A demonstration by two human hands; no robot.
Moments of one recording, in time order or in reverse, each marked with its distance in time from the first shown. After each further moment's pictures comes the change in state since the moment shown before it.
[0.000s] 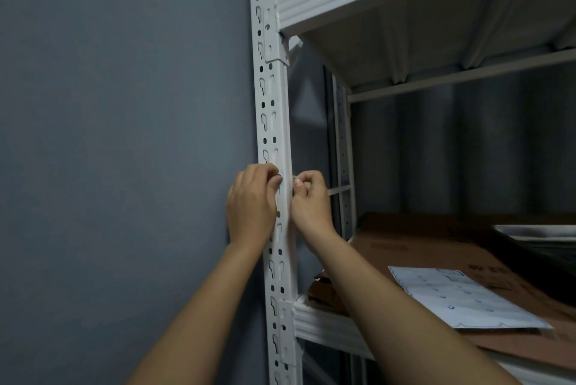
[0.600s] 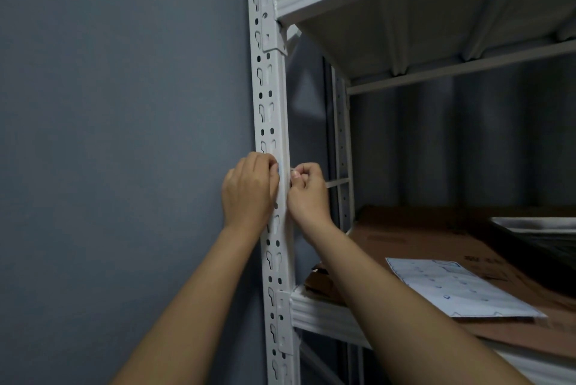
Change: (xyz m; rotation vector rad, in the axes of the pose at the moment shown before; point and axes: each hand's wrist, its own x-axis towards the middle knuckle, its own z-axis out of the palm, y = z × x) left_hand 0.009 -0.004 -0.001 0.243 0.039 0.190; right_hand -0.003 -0.004 -0.001 0.001 0.000 0.005
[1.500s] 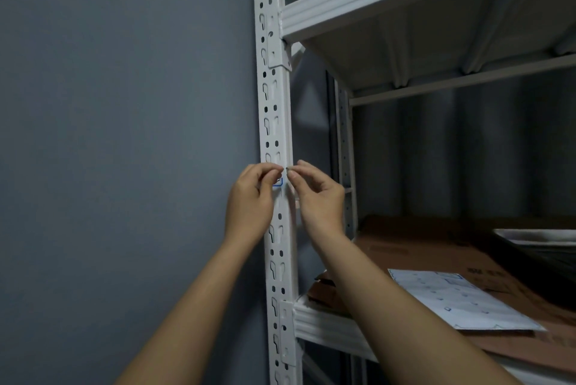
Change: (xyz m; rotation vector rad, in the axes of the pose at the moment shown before) left_hand 0.005 0.011 -0.028 -0.715 -0.139 -0.415; right_hand -0.007 -0.018 -0.008 0.303 0.043 -0.096
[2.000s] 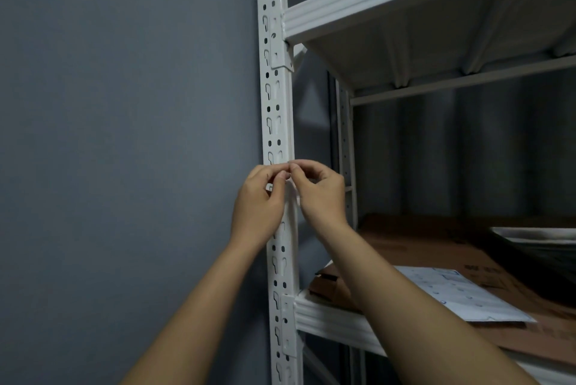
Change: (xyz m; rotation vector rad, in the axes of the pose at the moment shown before) left_hand -0.013 0.018 -0.003 -0.026 -0.053 -0.019; right_hand -0.001 -0.020 -0.004 -0.129 -0.069 -0.064
